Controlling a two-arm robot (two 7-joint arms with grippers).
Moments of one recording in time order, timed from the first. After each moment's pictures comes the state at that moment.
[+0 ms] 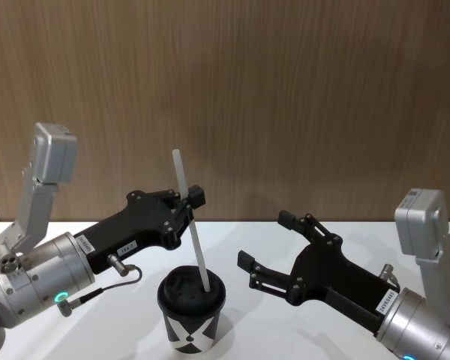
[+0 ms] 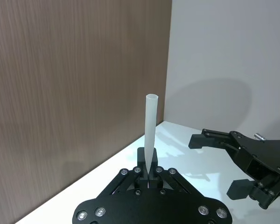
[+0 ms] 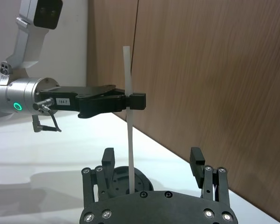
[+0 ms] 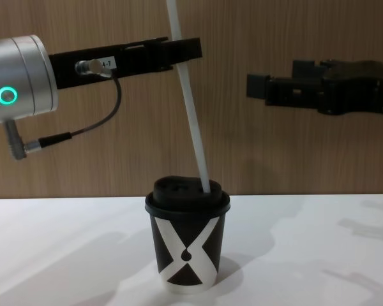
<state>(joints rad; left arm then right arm) -0.43 0.52 0.48 -1.64 -0.76 0.08 -0.50 0.16 0.56 -0.37 -1.86 0.49 0.10 0.42</state>
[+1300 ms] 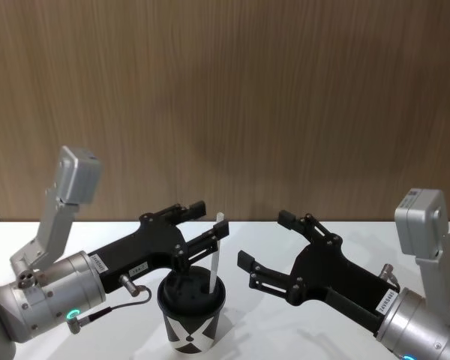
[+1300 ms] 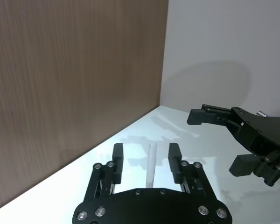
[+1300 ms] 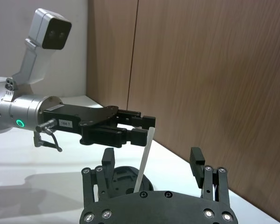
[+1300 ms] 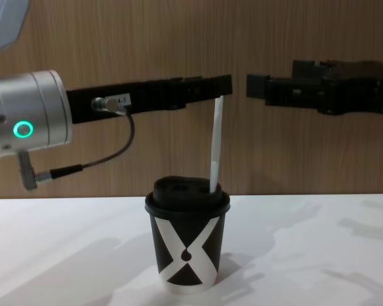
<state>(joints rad) -0.43 0.50 0.51 -1.60 -0.73 0.10 -0.52 0.16 0.56 -0.37 -1.86 0.49 0.10 0.42</state>
